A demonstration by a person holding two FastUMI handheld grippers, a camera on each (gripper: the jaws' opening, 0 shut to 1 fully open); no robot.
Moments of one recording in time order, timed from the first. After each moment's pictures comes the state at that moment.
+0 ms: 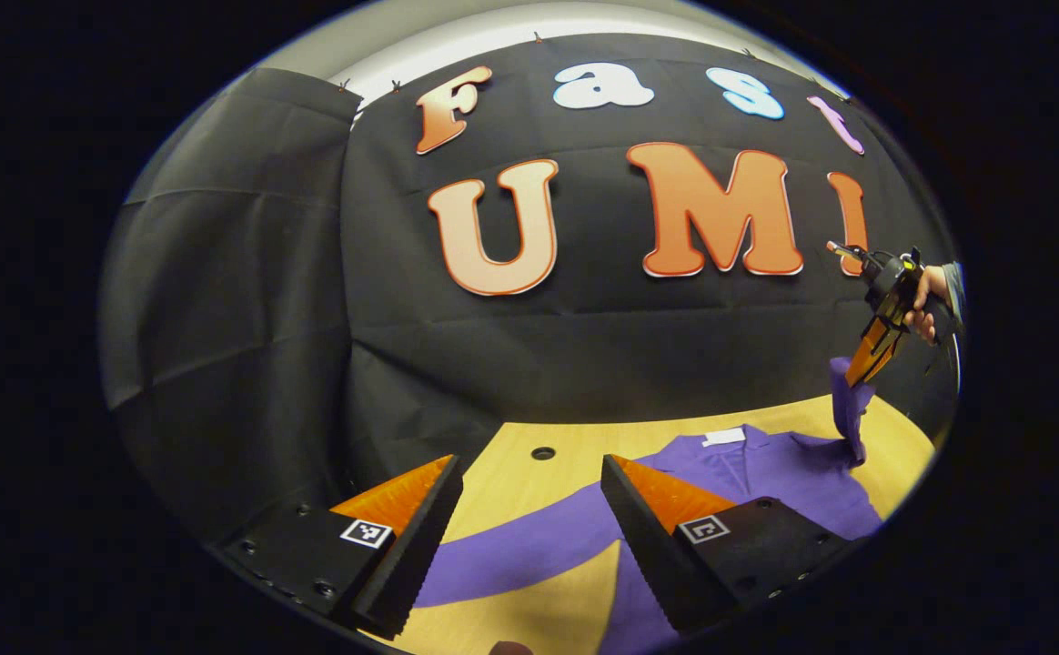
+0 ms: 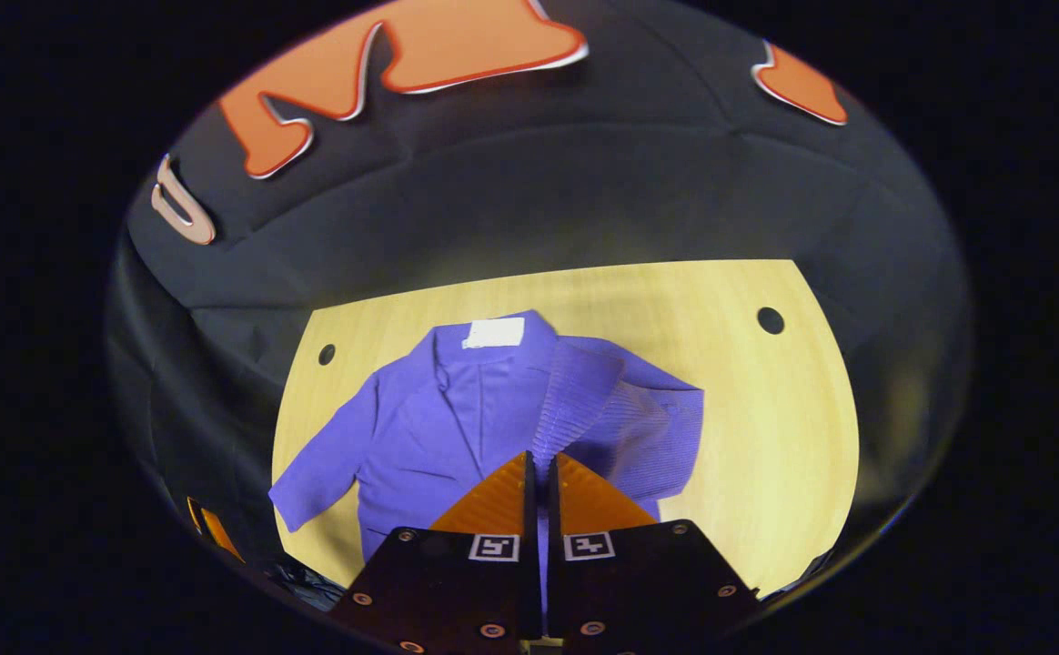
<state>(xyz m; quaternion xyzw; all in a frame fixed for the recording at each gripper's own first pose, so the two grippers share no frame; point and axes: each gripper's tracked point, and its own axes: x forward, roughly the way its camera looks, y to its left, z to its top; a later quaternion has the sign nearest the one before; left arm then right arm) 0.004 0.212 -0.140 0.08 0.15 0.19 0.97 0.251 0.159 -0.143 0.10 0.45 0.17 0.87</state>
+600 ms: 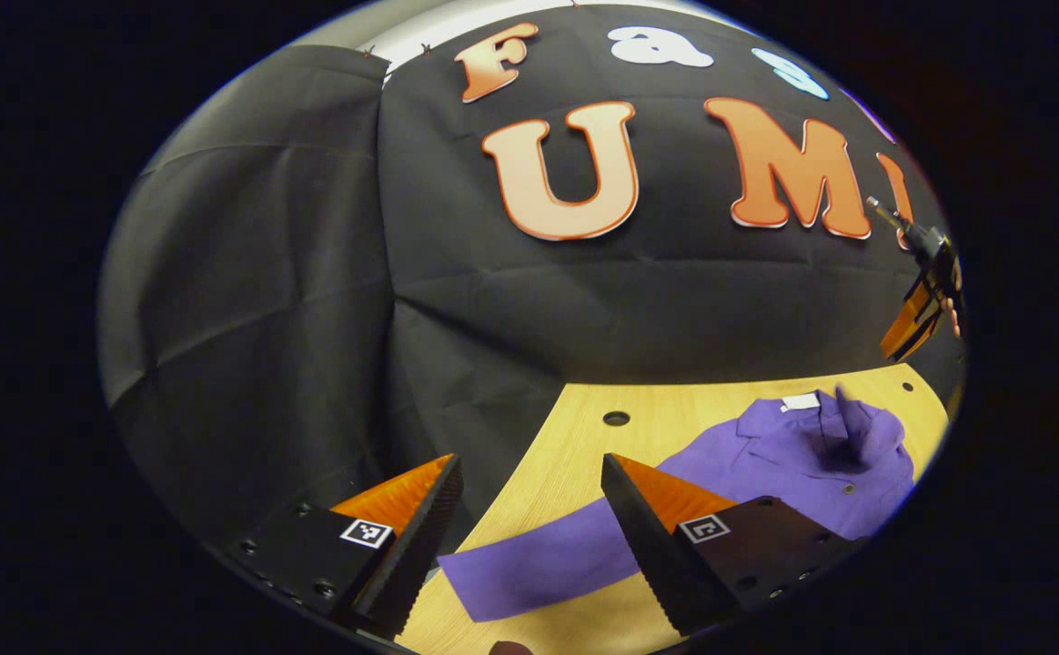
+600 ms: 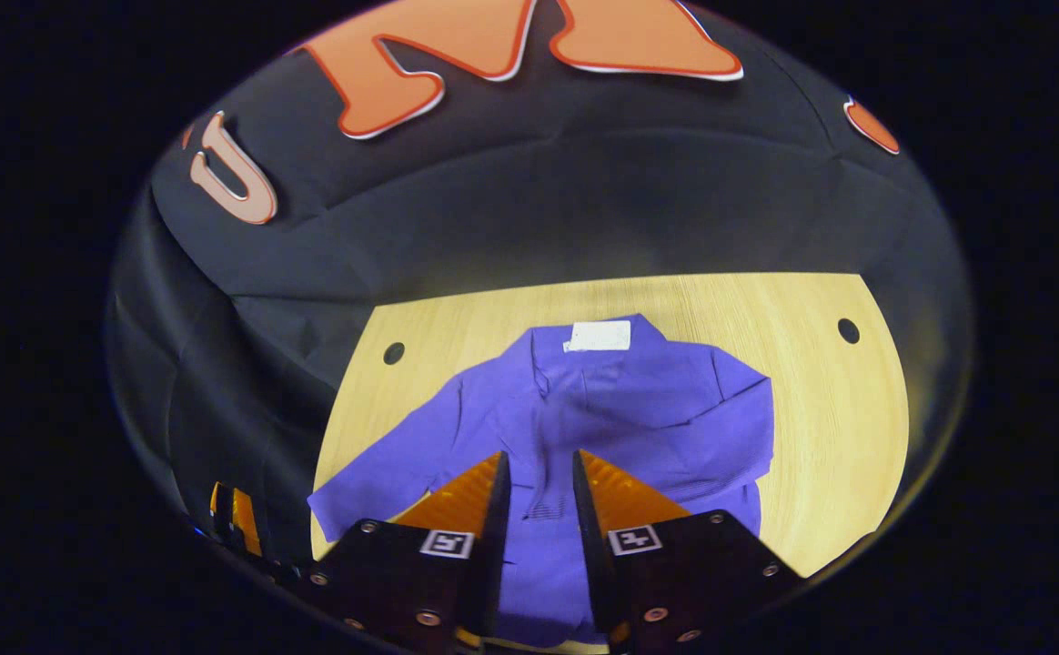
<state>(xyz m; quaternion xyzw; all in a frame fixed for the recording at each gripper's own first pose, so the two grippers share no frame) 0.008 0.328 -0.193 0.06 0.22 0.23 0.94 0.233 0.260 -0.117 0.12 0.40 0.23 0.88</state>
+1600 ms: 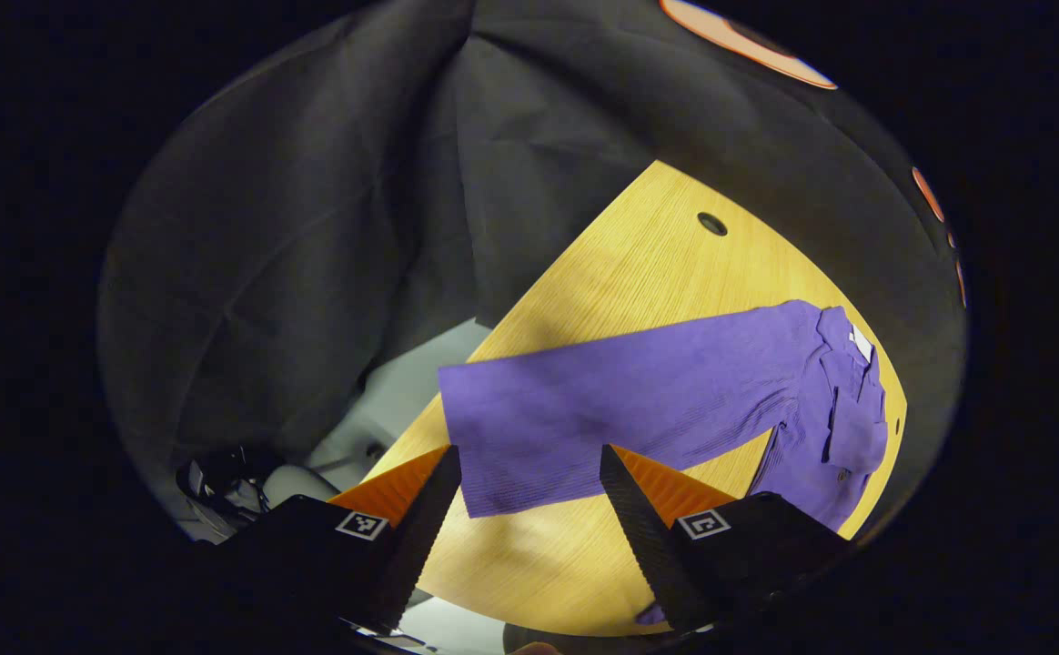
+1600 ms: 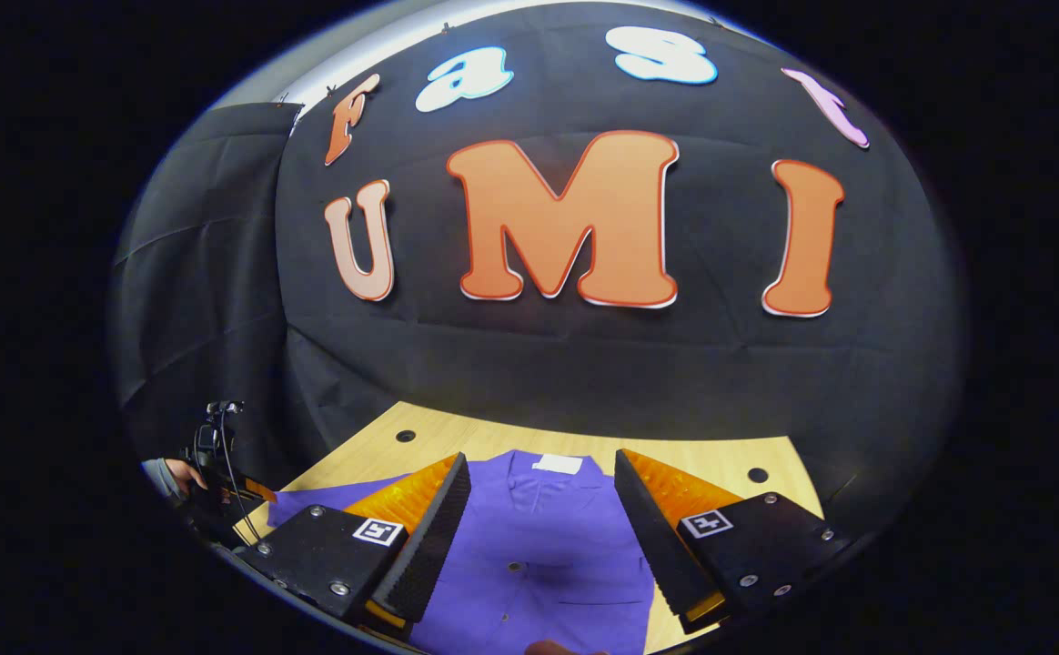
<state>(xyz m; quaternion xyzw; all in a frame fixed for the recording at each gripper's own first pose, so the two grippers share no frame) -0.062 0.364 -0.361 -0.20 0.55 0.29 0.76 0.140 0.138 0.002 0.05 0.08 0.21 0.97</state>
